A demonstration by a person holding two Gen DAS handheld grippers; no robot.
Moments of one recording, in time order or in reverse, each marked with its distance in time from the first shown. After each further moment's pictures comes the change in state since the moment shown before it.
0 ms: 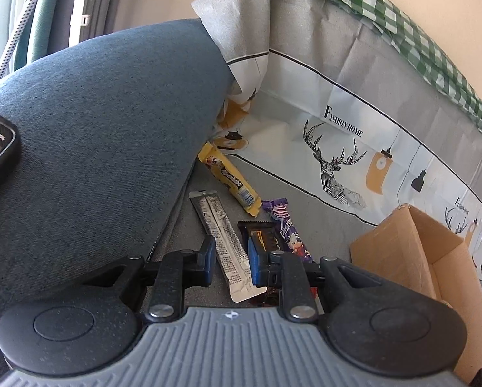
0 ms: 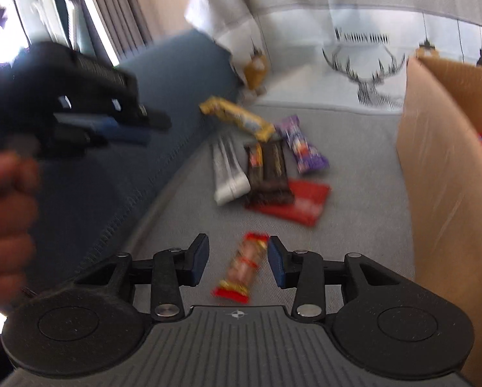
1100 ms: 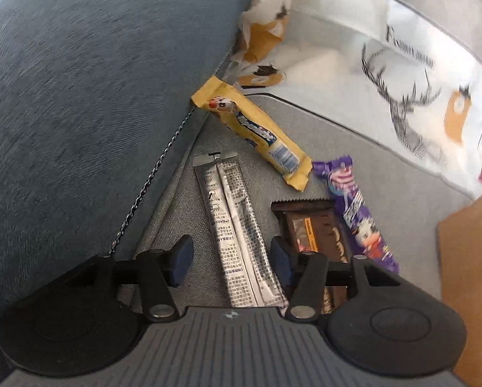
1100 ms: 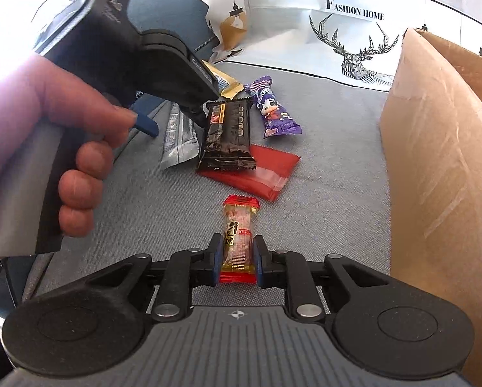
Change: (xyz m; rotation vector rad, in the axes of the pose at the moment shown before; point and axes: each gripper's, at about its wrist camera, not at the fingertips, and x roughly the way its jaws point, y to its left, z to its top) left arm 0.136 -0.028 0.001 0.109 0.196 0.260; right arm 0.032 -0.020 -0.003 -0.088 0.109 -0.107
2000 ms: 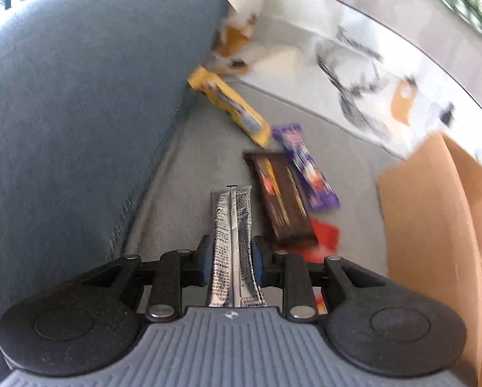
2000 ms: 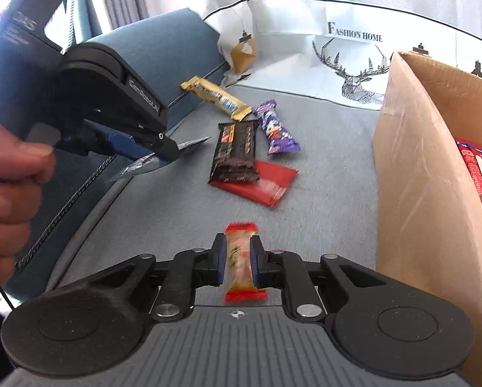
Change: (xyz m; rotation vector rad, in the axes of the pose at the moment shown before) left arm -0.081 0.022 -0.045 0.006 0.047 -0.166; right arm -0.039 -0.003 -0.010 -0.015 -0.072 0.054
